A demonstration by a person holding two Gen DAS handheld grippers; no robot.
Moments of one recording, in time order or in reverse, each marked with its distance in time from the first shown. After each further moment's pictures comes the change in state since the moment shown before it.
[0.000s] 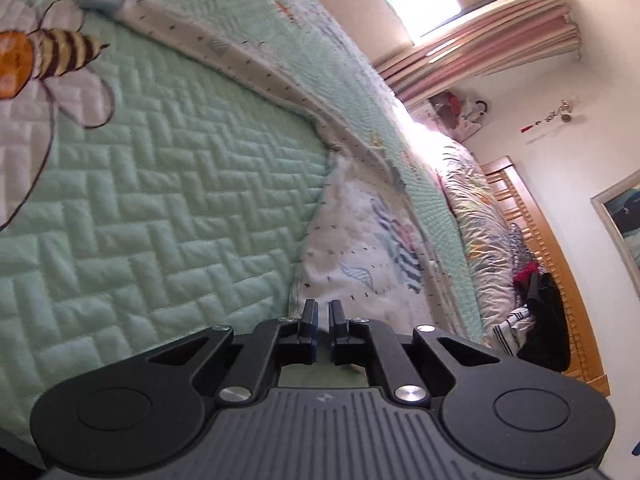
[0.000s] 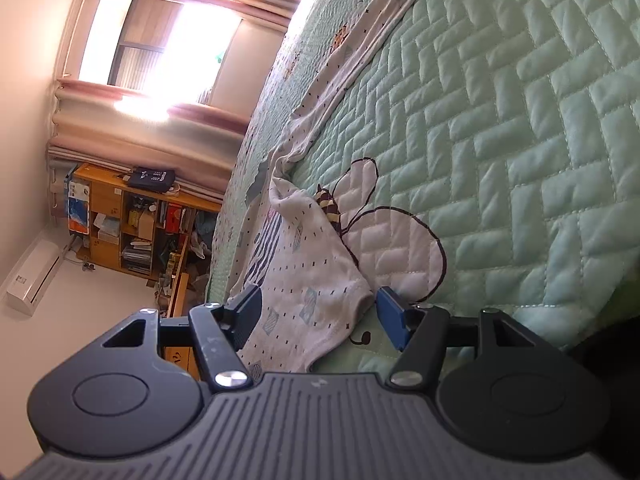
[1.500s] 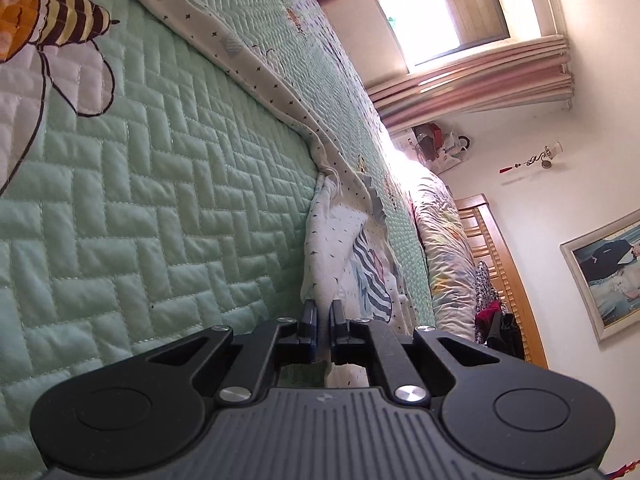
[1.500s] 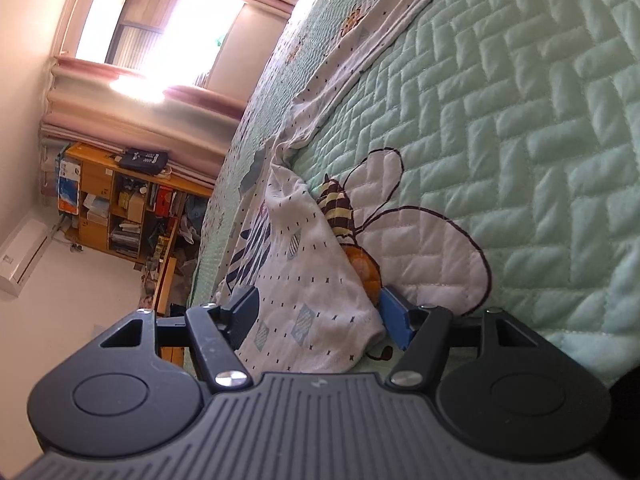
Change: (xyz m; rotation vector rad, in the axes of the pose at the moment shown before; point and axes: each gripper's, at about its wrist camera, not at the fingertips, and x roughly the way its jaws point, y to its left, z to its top) left arm 0.011 0.014 0.007 -0.096 -0.043 -0.112; right arm 0.027 0.018 0.006 -0.085 0.056 -0.040
